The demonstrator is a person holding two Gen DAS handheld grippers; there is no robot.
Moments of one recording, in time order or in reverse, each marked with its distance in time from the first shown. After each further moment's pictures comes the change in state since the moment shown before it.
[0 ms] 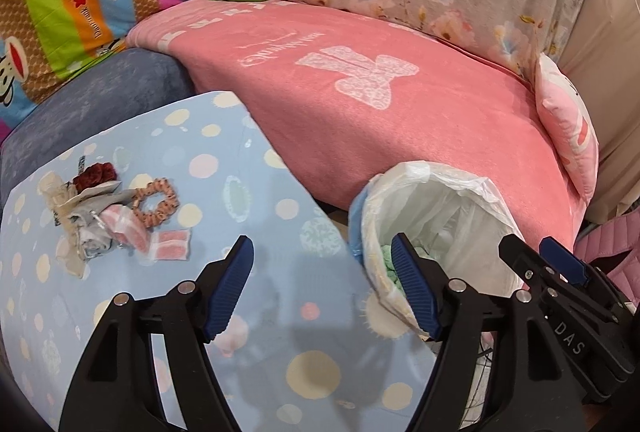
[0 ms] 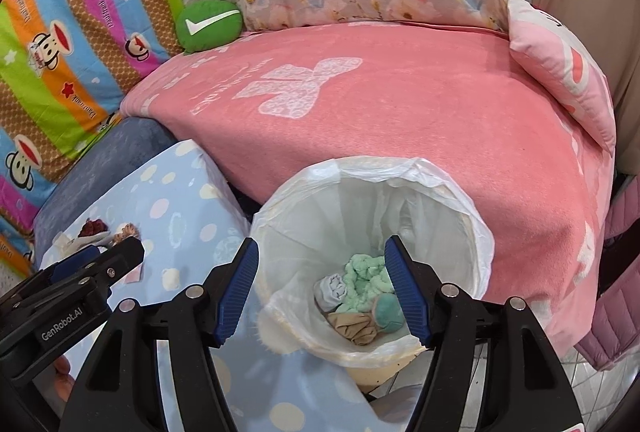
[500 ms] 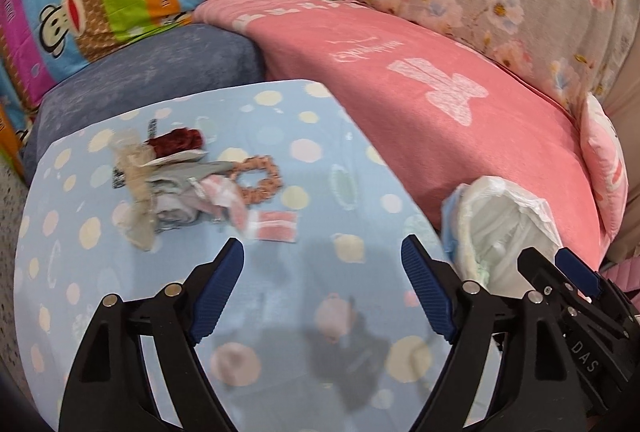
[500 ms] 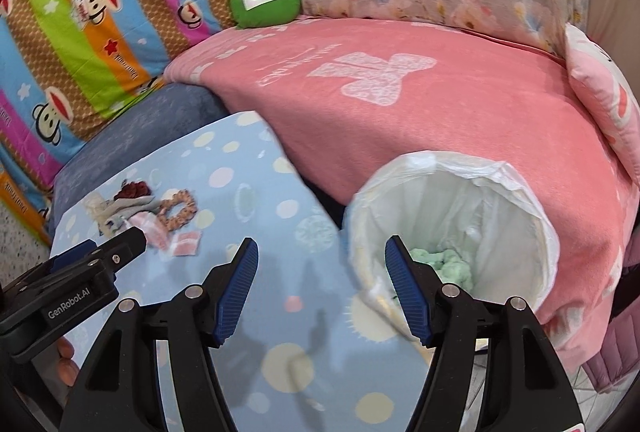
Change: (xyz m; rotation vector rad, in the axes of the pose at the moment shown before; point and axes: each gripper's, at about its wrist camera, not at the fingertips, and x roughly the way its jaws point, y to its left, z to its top) left arm -0.021 0.108 -0.019 -0.154 -0.008 0.116; right arm 0.002 0.097 -0.021 -0.134 0.031 0.085
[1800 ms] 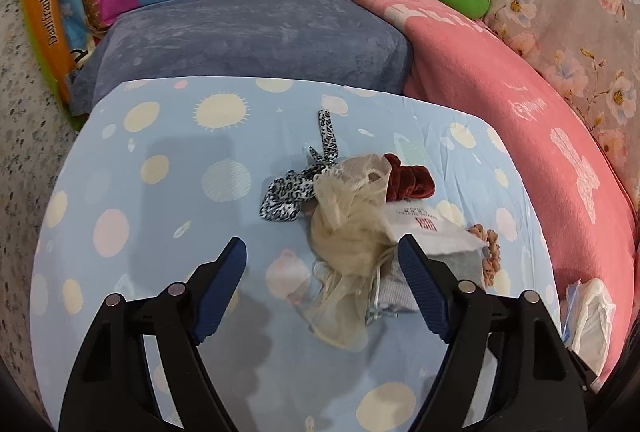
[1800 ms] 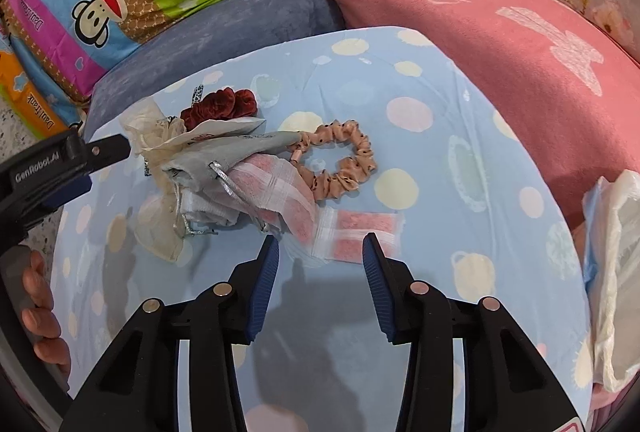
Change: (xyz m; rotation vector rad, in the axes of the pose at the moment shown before) left arm 0.075 0.221 0.046 -0.294 0.056 0.144; right arm 0.145 0.194 -0.011 -0.204 0.250 0.175
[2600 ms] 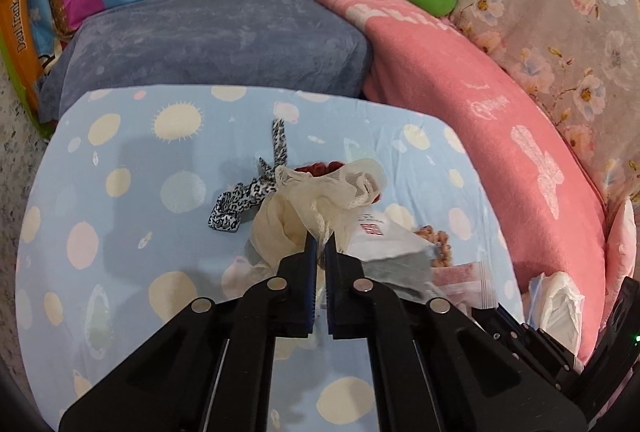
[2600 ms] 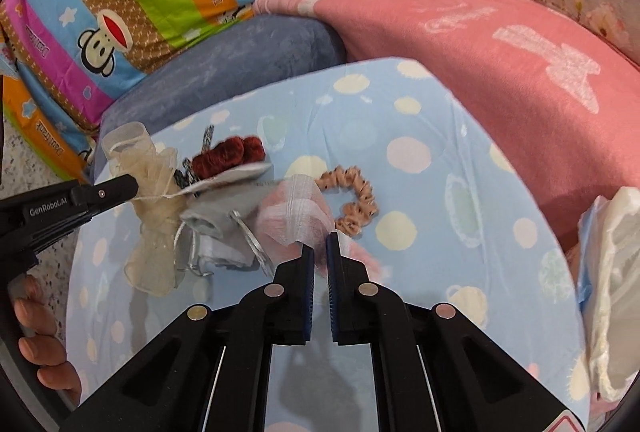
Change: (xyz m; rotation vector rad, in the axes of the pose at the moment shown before) left arm -0.025 -0.019 0.012 0.032 0.003 -0.130; right arm -0.030 -0.004 0.020 0.035 -0.098 0.032
